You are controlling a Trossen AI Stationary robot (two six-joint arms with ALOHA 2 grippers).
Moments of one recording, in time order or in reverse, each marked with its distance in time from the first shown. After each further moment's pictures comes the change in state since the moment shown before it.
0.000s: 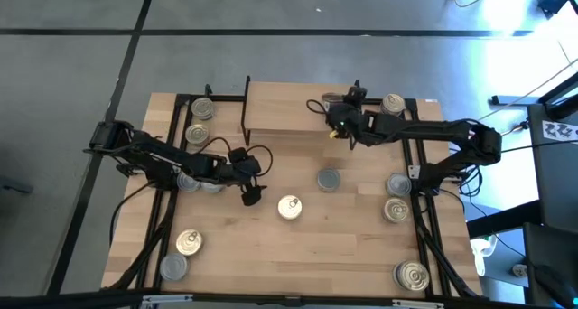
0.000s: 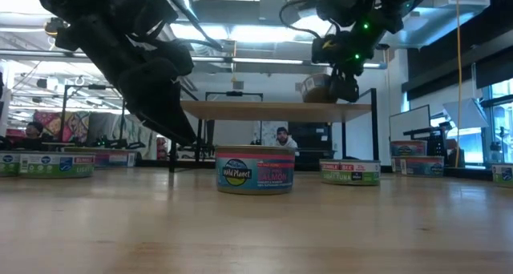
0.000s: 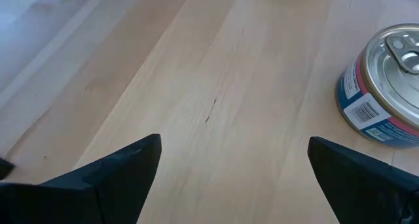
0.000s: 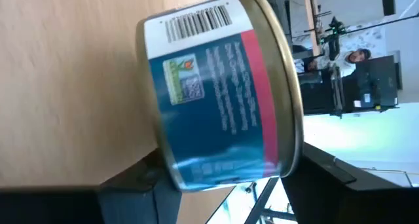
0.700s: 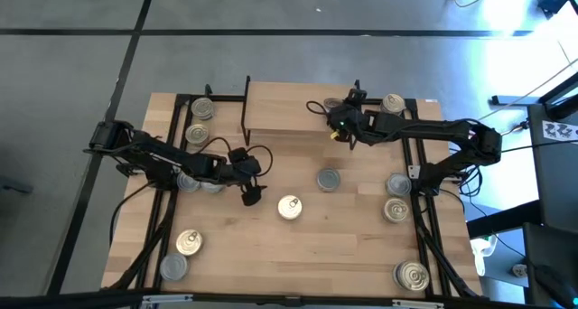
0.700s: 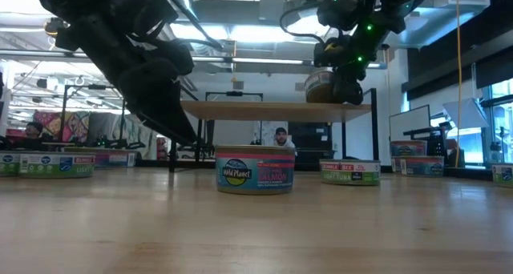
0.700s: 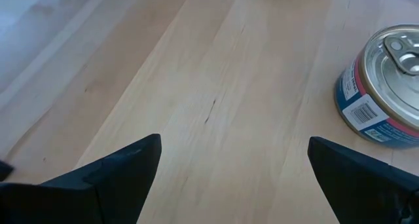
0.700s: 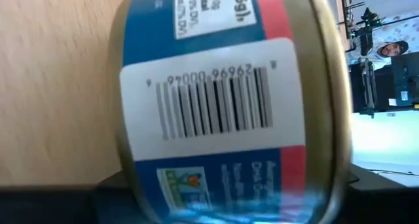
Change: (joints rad) left arm 0.000 0.000 0.000 0.006 0.000 0.004; right arm -0.003 0.001 0.000 -0.072 -0.077 0.057
